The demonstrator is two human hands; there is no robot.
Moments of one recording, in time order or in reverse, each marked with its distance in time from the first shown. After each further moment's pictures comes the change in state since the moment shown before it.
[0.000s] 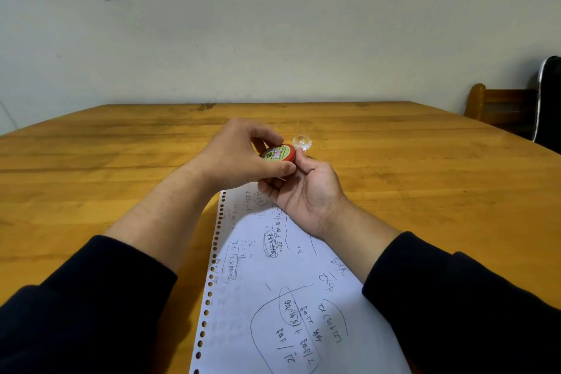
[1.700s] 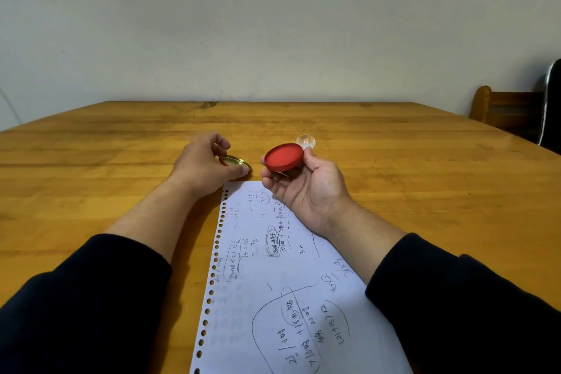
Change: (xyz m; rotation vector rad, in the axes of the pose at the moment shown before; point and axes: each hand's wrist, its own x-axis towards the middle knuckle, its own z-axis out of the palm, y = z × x) left_hand -0.012 -0.082 -0.008 0.095 0.207 -0.398; right_hand 0.008 0.002 -0.006 -0.056 -0.043 -0.024
